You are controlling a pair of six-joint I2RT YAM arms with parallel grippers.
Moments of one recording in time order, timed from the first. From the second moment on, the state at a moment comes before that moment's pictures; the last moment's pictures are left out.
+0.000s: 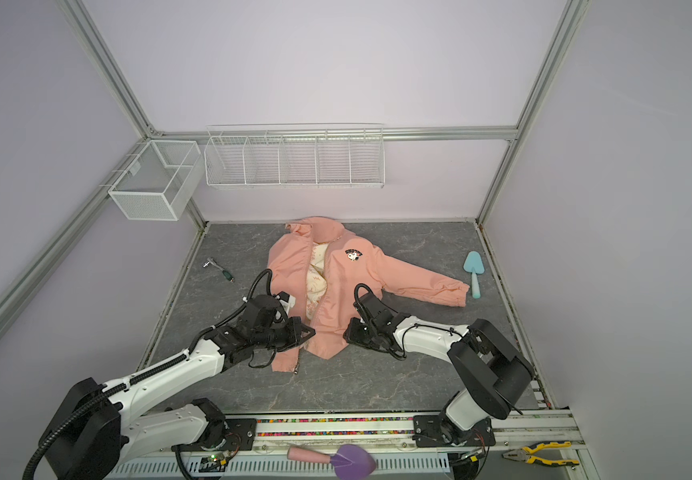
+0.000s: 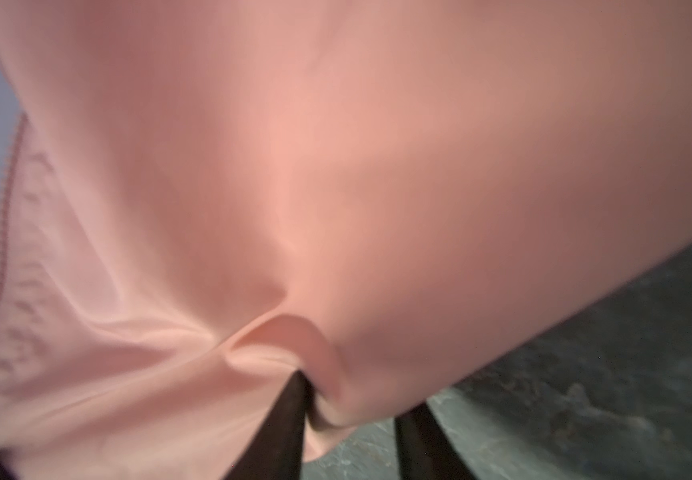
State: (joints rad) left arm -0.69 1.16 0.58 -0.17 0.36 -0.90; right arm 0.74 1.55 0.75 -0.16 -0.22 0.95
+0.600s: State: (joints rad) left arm -0.71 1.29 0.69 0.02 0.28 -0.87; right arm 0.64 1.49 1.19 -0.67 -0.06 0.60
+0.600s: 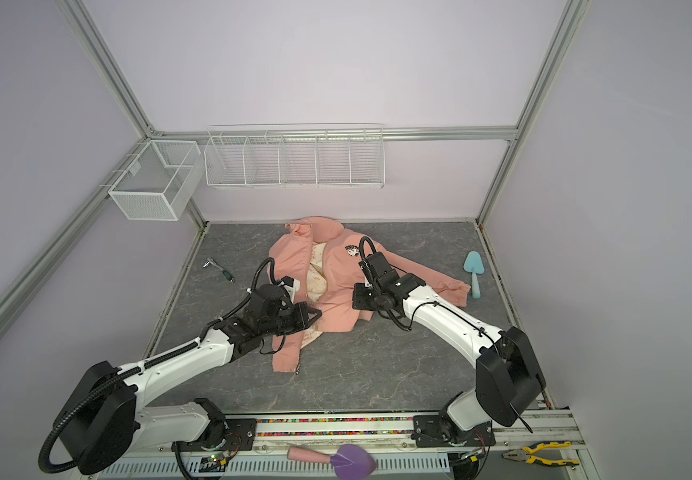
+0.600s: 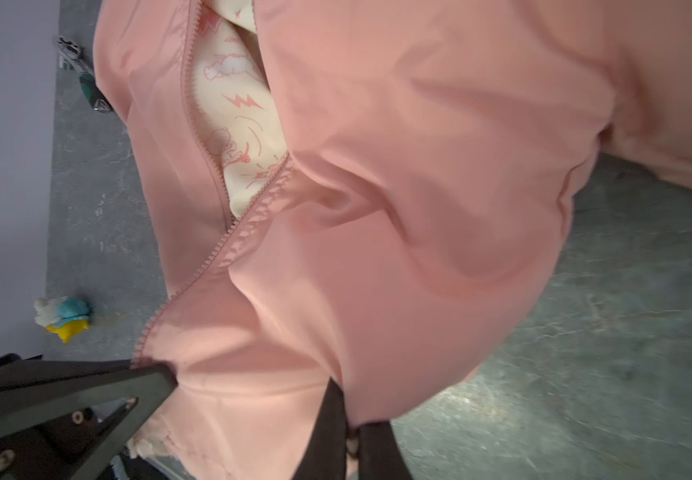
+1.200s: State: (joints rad) left arm -0.75 1.44 0.71 0.16 0.21 -0.82; right arm 0.59 1.60 1.17 -0.72 -0.06 0.46
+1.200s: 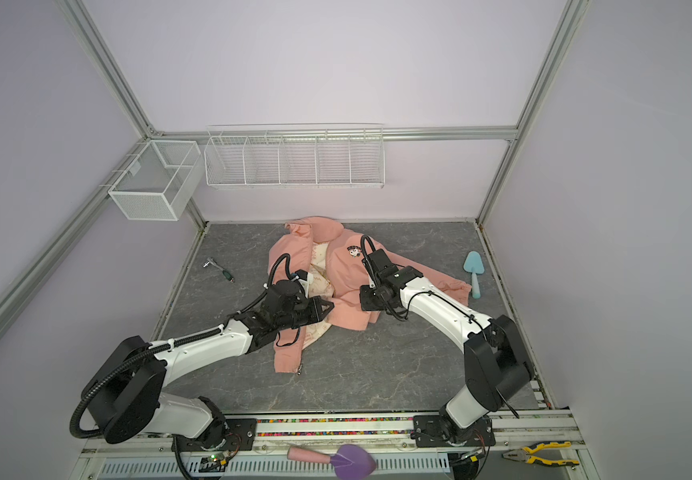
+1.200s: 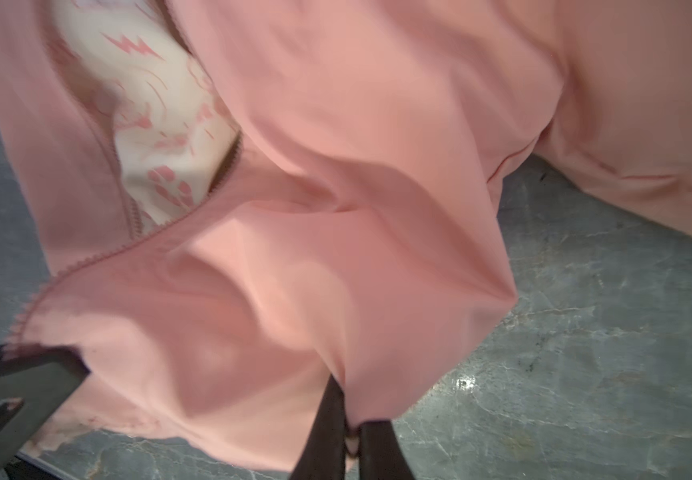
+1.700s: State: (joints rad) left arm -0.75 1.56 0.65 0.26 0.28 -0.83; right arm 0.59 1.63 1.10 -0.63 -0.11 0.47
